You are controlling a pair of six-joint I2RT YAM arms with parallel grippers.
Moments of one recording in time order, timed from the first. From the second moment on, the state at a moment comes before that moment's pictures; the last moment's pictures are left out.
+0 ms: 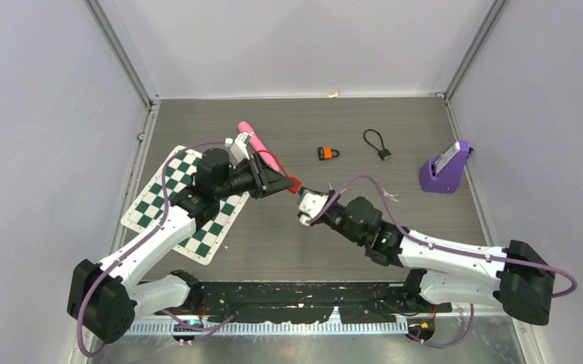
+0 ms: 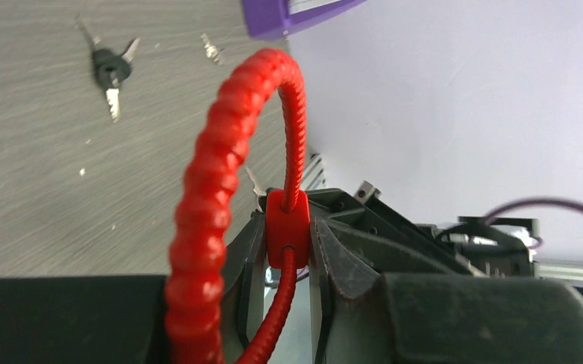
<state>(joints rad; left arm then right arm) -0.54 1.12 0.79 0.01 0.53 -1.04 1.09 1.10 0.55 0.48 0.24 -0.68</state>
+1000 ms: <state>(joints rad) -0.53 1.05 0.73 0.19 0.61 -1.05 0.94 1.02 0.56 0.53 -0.17 -0.07</state>
